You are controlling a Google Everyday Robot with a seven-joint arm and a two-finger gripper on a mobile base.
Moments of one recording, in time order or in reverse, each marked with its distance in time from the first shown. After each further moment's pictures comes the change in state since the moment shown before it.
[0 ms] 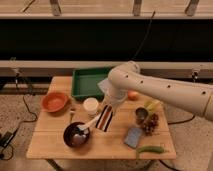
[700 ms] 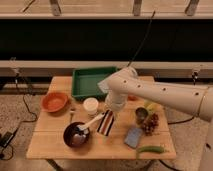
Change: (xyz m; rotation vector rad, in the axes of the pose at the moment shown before) arm 0.001 0.010 0.018 -0.037 -0.005 0.006
